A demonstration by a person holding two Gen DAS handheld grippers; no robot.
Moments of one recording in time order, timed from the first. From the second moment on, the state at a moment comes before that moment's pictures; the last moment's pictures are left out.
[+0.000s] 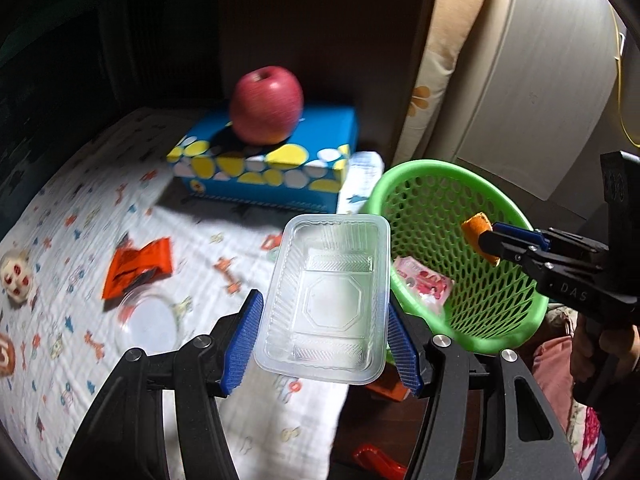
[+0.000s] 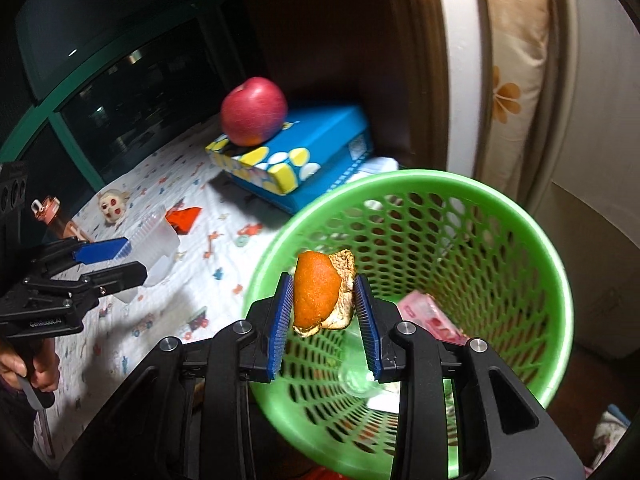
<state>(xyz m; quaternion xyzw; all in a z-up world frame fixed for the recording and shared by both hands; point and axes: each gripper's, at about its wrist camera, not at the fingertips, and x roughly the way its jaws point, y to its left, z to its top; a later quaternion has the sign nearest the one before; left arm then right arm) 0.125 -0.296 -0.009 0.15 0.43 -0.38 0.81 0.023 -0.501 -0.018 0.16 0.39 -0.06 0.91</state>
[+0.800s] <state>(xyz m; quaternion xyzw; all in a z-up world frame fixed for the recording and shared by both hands) 0.084 -0.417 -0.023 0.18 0.44 -0.45 0.75 -0.047 -0.560 -0.003 0.19 0.34 -0.13 0.91</state>
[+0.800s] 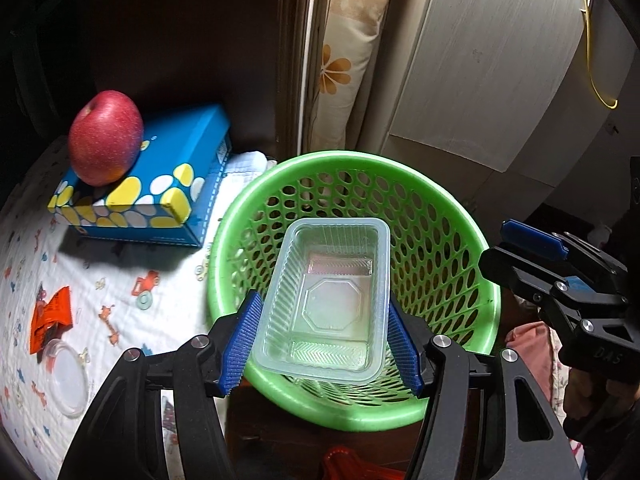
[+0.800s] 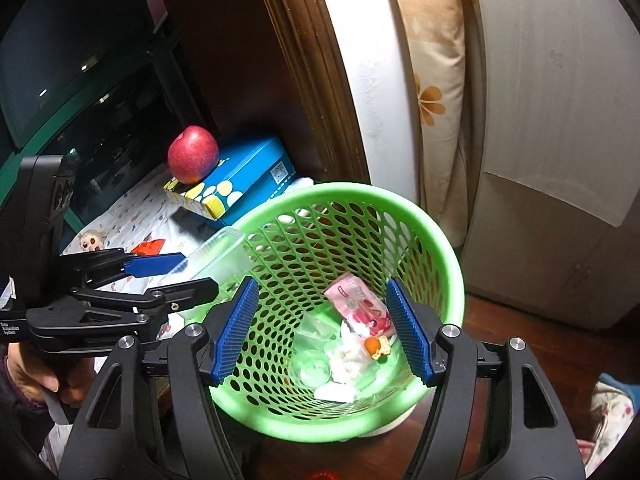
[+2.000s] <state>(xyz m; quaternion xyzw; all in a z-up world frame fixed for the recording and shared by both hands) 0.198 -0.201 -0.070 0.11 0.49 -0.23 0.83 0.036 -0.457 0.007 0.15 0.36 0.00 0.92</state>
